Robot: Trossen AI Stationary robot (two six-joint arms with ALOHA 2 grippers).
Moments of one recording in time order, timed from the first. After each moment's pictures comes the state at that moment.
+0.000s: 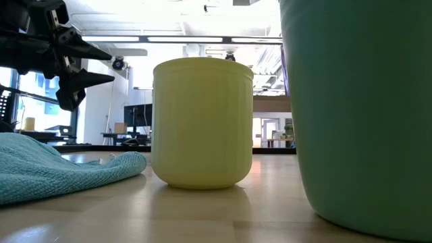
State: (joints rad) left arm 0.03 0.16 0.01 0.05 -0.22 -0.79; right arm -0.88 1.45 1.91 -1.37 -0.10 0.08
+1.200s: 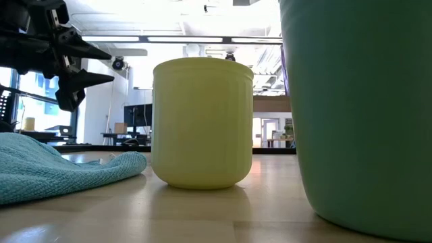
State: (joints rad) left arm 0.03 0.16 0.01 0.05 -0.22 -0.81; right arm 0.00 1.37 2.07 -1.57 -0.17 0.27
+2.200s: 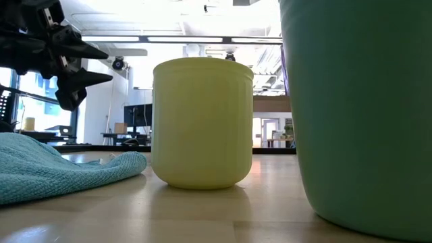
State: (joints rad) left arm 0.03 0.16 0.01 0.04 -0.16 -0.75; right arm 0.48 1.85 2.07 -1.46 0.03 0.49
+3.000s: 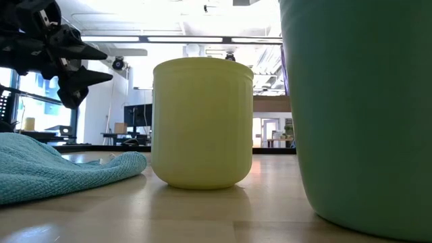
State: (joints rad) left arm 0.03 0.16 0.01 0.04 -0.15 -0.65; right arm 0.63 2.07 2.07 -1.40 0.18 1.06
